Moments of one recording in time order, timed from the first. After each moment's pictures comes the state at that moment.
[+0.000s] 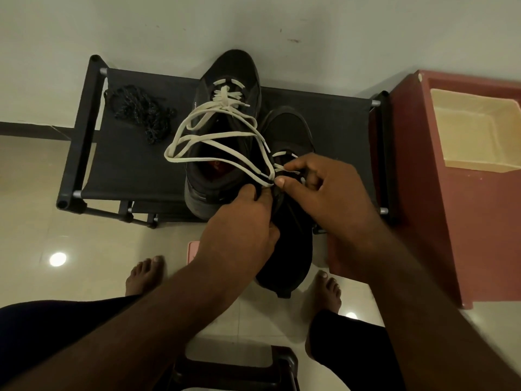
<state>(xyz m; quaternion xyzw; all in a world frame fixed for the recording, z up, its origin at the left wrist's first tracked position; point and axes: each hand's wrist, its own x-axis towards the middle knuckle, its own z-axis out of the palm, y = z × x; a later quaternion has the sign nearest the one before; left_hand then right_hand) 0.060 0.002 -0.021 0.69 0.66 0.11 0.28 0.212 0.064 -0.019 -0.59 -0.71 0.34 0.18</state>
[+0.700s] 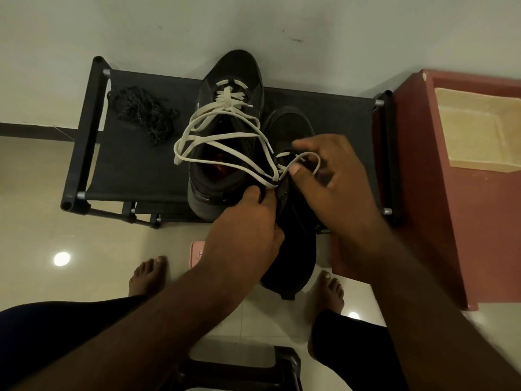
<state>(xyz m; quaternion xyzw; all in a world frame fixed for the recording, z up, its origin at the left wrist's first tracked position) 0.061 0.002 -0.021 0.69 0.66 0.11 0.28 0.208 0.068 -0.022 -0.56 -0.72 0.30 0.30</state>
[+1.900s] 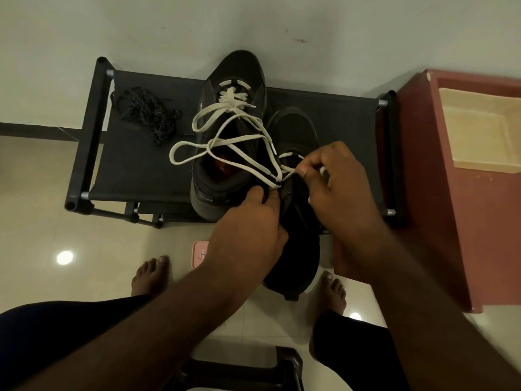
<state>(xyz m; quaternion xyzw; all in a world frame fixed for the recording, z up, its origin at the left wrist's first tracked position) 0.061 0.003 -0.022 0.69 0.66 0.10 0.27 0.204 0.068 -0.021 -0.60 -0.72 0.27 0.24</state>
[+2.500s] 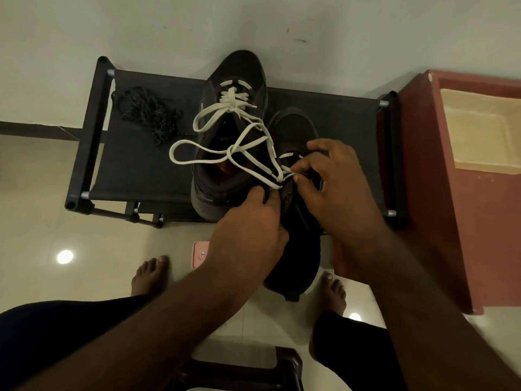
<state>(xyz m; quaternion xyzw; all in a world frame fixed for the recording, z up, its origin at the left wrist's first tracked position) 0.060 0.003 -0.021 0.69 0.66 0.11 0.27 0.209 0.069 -0.028 -0.57 -0.76 0.24 0.18</state>
